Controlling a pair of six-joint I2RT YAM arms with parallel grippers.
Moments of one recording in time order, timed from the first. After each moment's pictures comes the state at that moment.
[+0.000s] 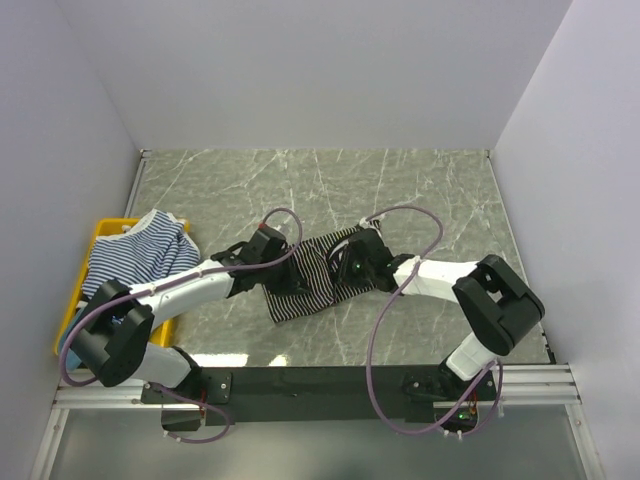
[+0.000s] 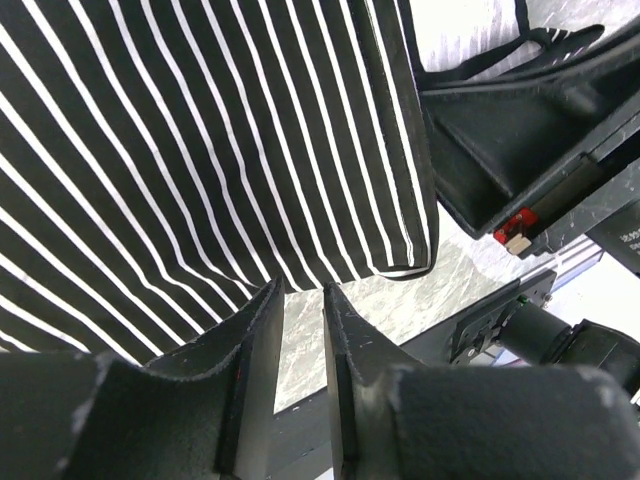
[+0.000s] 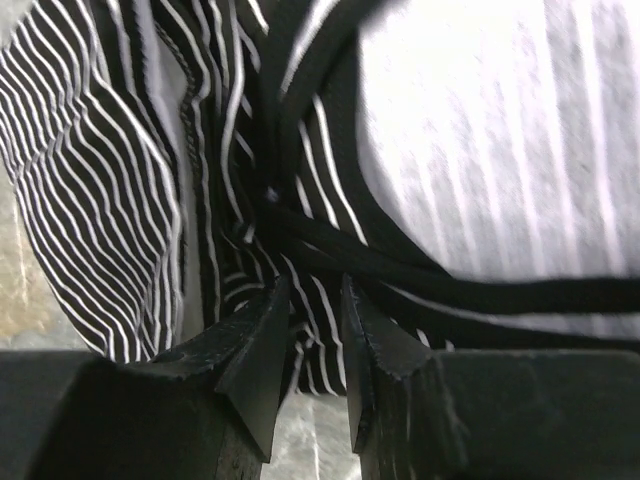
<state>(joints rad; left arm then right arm) -0.69 1.40 0.77 -0.25 0.20 -0.93 0.67 1.59 0.72 0.01 -0.02 0.80</state>
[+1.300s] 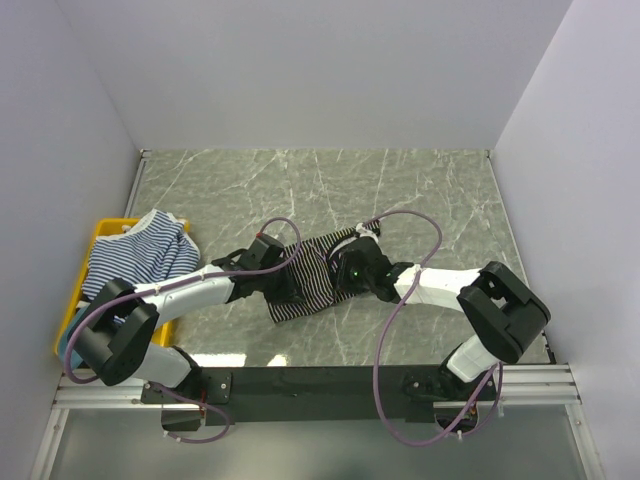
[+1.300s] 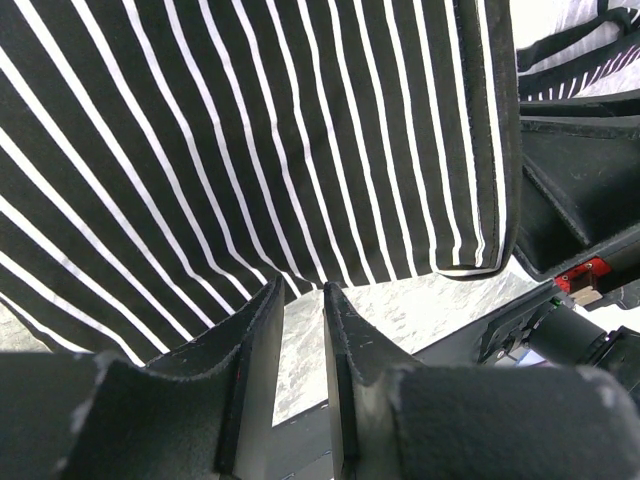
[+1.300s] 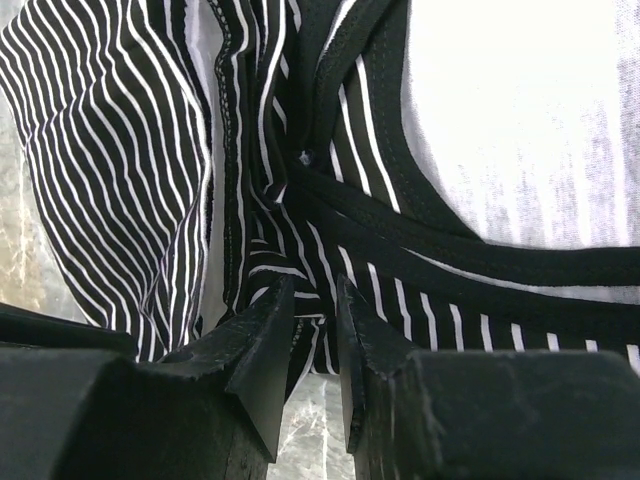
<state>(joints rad) -0.70 1.41 0.70 -0.23 0.19 -0.94 0.74 1.54 0.67 0.07 0.03 0.80</state>
